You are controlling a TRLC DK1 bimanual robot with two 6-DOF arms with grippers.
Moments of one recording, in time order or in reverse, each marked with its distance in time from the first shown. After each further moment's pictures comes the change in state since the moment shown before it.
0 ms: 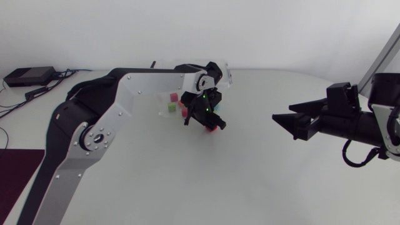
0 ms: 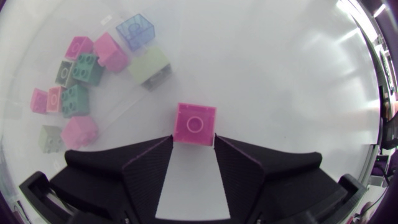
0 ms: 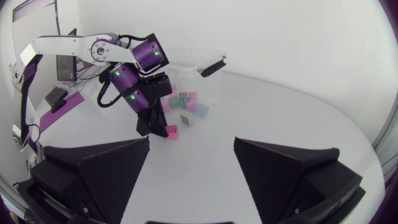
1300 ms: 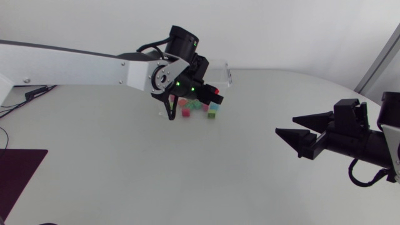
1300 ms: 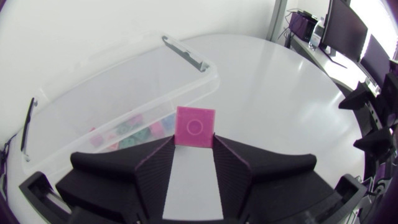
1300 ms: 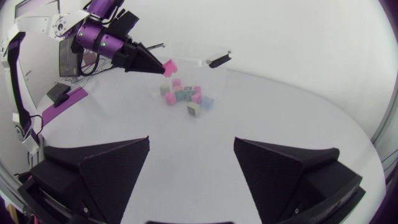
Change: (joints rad) left arm 0.018 -0.538 -0.618 0.649 -0.003 -0.106; right arm -0.021 -0.161 -0.132 -0.031 -0.016 -0.023
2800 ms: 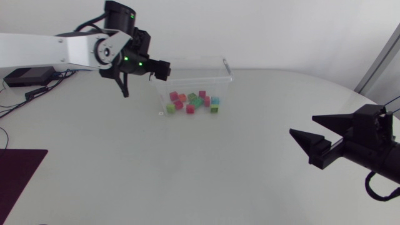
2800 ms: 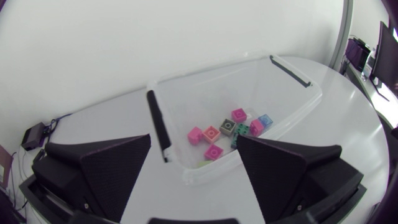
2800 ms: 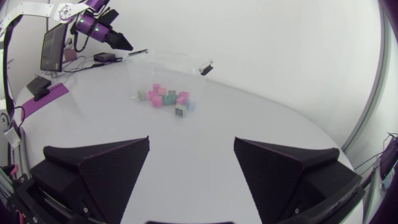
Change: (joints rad) left arm 0.289 -0.138 -0.046 -0.016 -0.125 0.058; right arm -0.013 -0.282 -0.064 -0.081 0.143 -0.030
